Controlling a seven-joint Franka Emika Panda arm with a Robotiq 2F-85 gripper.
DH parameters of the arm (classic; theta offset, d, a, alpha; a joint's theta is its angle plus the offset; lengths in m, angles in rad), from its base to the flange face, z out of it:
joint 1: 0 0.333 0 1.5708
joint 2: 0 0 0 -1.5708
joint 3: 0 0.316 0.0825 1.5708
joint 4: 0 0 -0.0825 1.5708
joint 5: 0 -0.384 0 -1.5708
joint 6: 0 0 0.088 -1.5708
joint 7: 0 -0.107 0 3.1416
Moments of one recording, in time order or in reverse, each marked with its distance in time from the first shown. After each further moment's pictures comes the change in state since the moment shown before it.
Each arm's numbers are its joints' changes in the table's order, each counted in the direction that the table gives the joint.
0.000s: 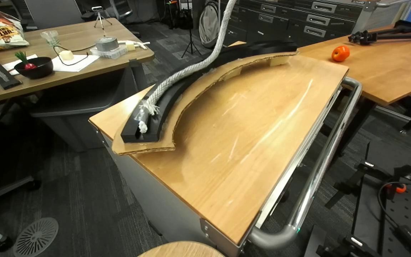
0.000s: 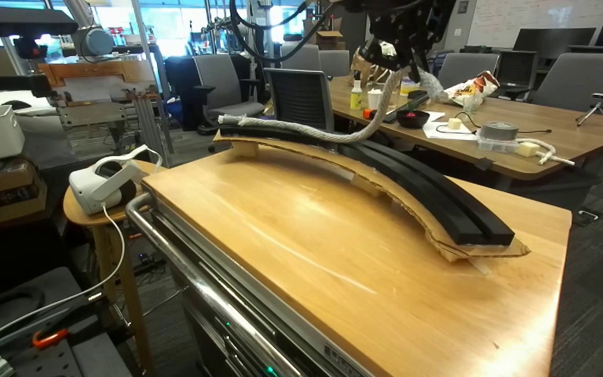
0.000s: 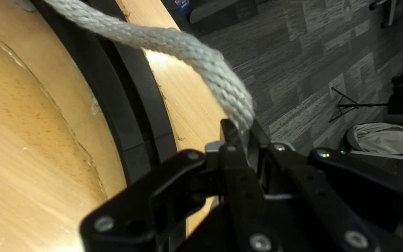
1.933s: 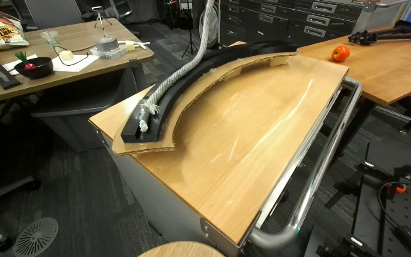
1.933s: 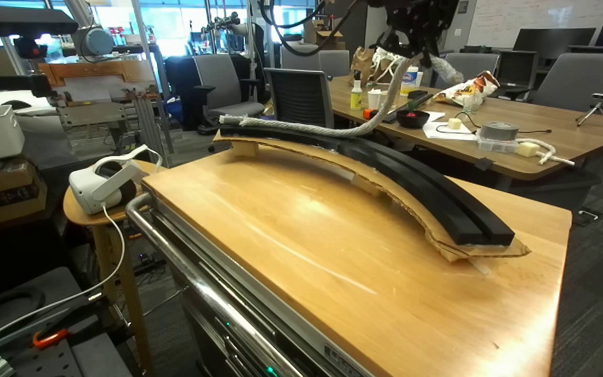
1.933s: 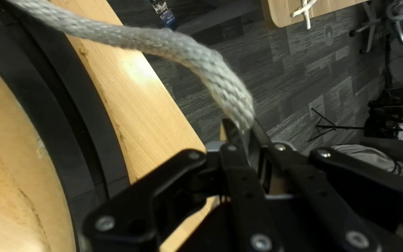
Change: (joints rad) arm 0.001 -0.141 0.031 0.183 -0.017 0.000 0.058
